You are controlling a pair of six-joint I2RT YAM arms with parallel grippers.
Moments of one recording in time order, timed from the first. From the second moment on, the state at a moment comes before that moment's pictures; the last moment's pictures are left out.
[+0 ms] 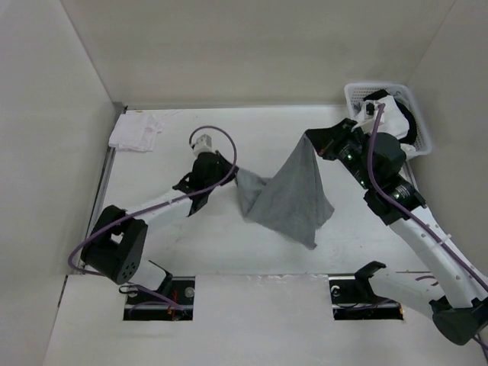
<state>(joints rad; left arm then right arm) -0.55 1.45 0.65 0.28 -0.14 -0.90 0.51 0.96 1.09 -0.13 0.07 0.68</state>
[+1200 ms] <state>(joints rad) -0.32 1.99 1.51 0.10 -0.11 -0.62 0.66 1.04 0.71 -0.16 0.25 0.67</state>
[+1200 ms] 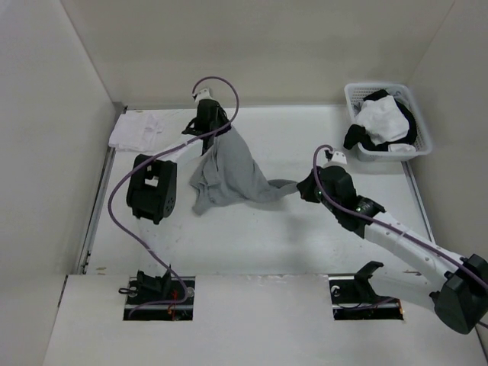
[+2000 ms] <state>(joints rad) -0.55 1.31 0.60 0.11 -0.33 -0.61 0.48 1.02 0.62 0.04 0.12 0.72</state>
